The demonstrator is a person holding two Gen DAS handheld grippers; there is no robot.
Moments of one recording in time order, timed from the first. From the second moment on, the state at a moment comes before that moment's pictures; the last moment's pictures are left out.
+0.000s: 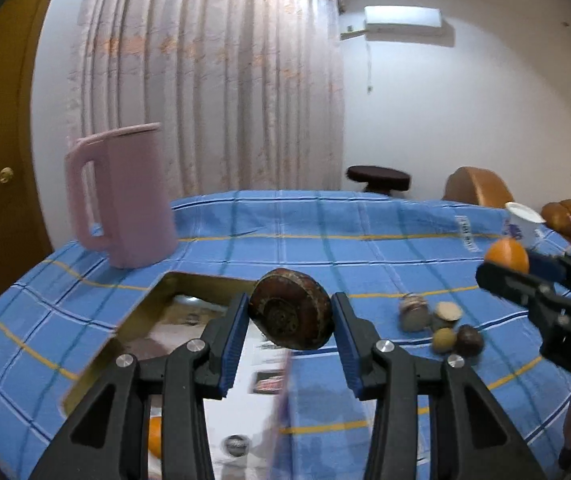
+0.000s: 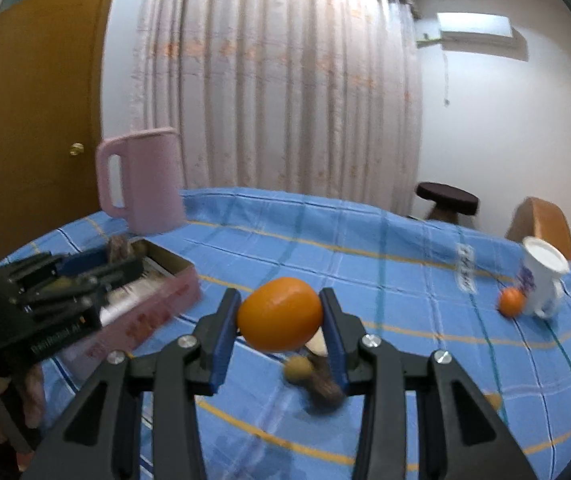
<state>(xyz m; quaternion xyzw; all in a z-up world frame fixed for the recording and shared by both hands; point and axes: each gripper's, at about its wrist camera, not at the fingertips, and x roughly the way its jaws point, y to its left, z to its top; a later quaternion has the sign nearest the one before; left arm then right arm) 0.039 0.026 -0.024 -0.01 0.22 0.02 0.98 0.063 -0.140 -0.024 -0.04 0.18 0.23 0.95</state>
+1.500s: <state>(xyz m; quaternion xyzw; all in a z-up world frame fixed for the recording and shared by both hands) 0.023 0.122 -0.055 -0.04 0.28 0.13 0.95 0.092 0.017 -0.066 -0.10 0.26 0.39 0.88</state>
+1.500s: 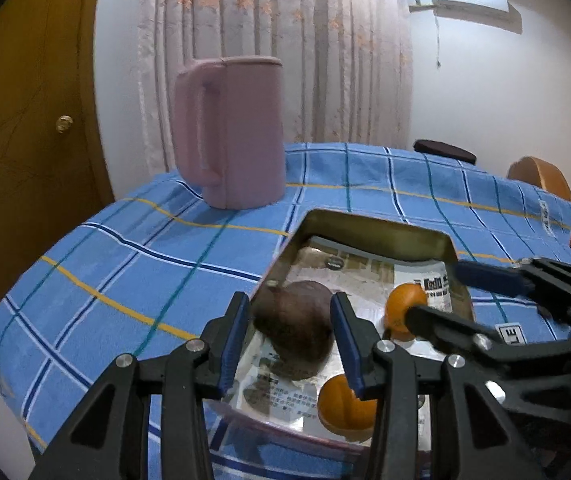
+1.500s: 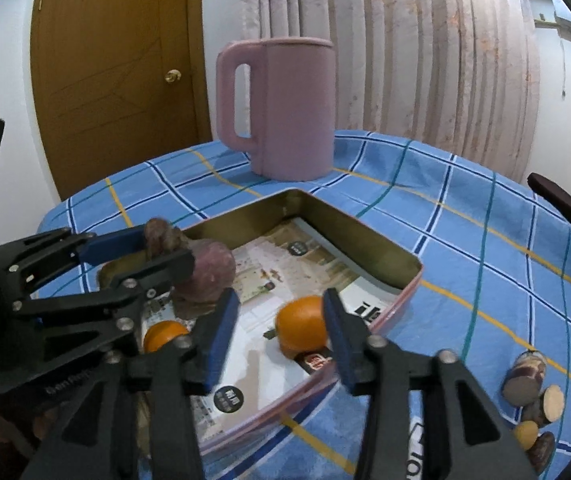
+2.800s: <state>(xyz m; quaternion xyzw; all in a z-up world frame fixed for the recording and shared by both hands) 0.101 -0.147 -0.064 0.07 0.36 -0.17 0.92 0.116 -0.328 -0.096 0.06 0.37 0.00 0.93</state>
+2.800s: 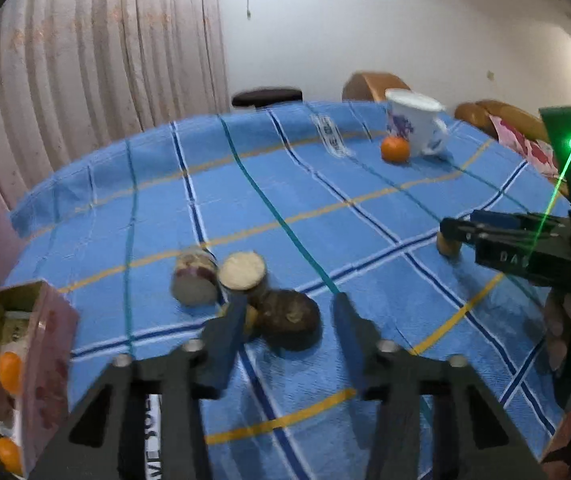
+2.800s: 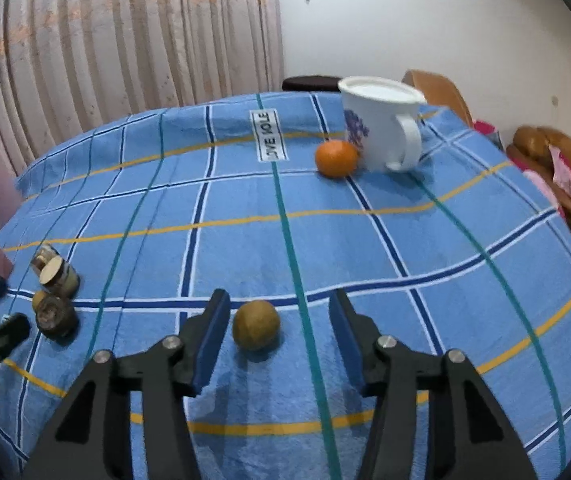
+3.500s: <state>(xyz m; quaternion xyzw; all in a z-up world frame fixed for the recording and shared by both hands) 0.106 -0.143 -0.069 0.06 0.36 -0.17 0.91 0.117 -0.318 -0.099 0.06 0.38 0.07 0.92</state>
